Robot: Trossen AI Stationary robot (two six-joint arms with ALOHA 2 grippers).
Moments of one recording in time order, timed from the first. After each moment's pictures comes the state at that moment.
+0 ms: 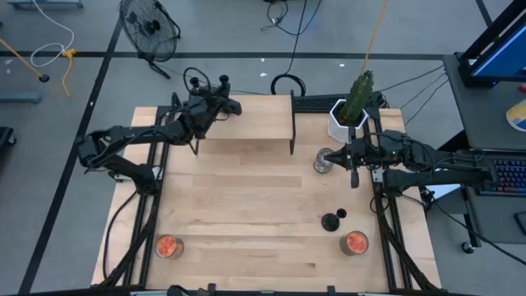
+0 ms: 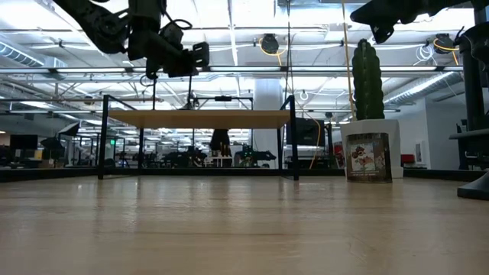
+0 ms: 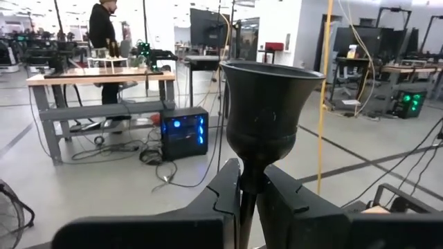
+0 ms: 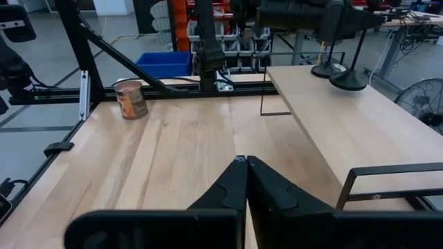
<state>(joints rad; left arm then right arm) 0.51 1.40 0.78 0.67 -0.61 -0.04 -0.12 0.60 0.65 -0.26 -0.08 0.02</state>
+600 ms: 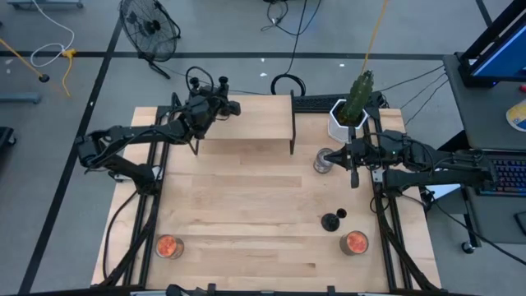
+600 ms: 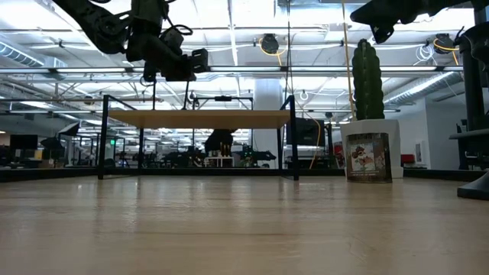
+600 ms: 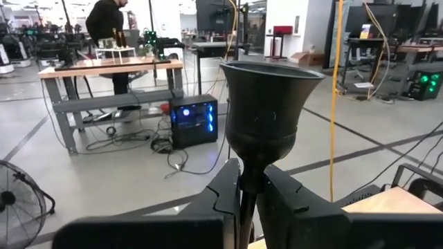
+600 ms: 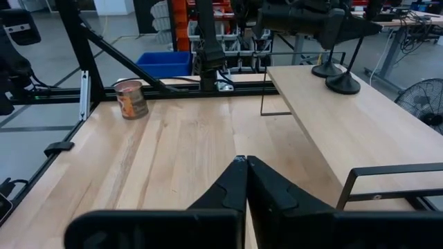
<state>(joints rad) 0.52 1.39 0.78 0.59 -0.63 -0.04 -0.12 0.60 0.65 -0.26 -0.08 0.02</state>
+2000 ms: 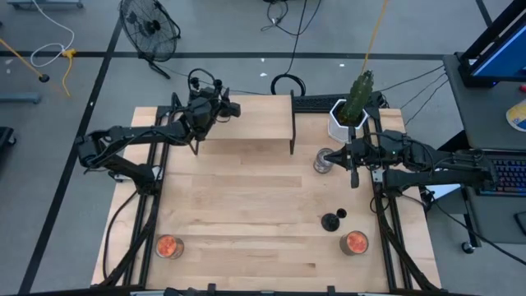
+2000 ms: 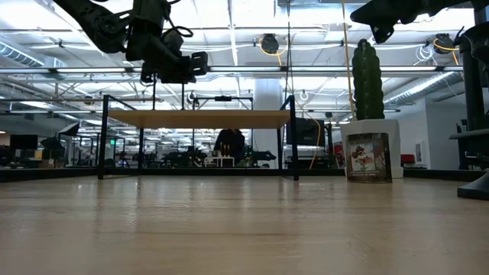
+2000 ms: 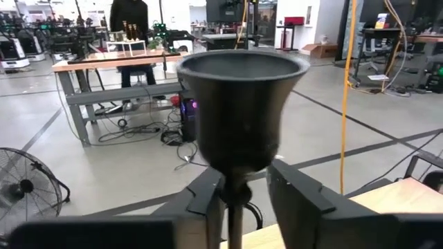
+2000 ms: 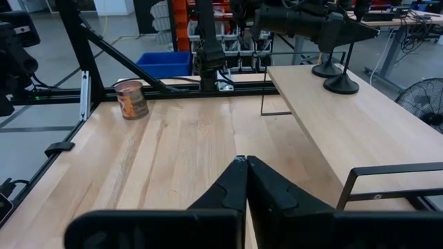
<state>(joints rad) 0.50 1.39 0.78 0.55 -0.69 -0.06 -0.12 0.60 0.65 -0.26 -0.08 0.02</state>
